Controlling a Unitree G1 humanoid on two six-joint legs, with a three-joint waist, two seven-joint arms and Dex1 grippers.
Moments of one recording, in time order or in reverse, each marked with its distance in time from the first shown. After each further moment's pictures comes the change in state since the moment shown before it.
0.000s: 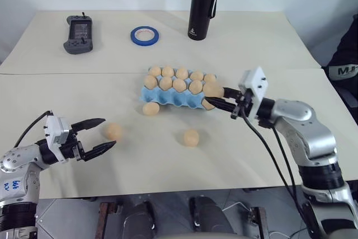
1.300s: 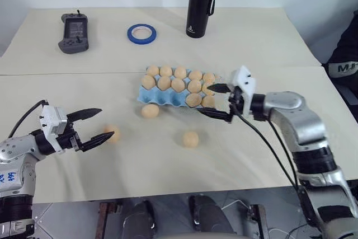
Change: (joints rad) left arm -0.070 0.026 -0.004 -0.010 0.010 -0.018 -0.001; right arm 0.031 -0.095 -0.007 0.049 -0.034 0.054 0.176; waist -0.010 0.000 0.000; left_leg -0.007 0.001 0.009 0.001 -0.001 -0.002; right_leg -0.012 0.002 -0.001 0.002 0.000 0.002
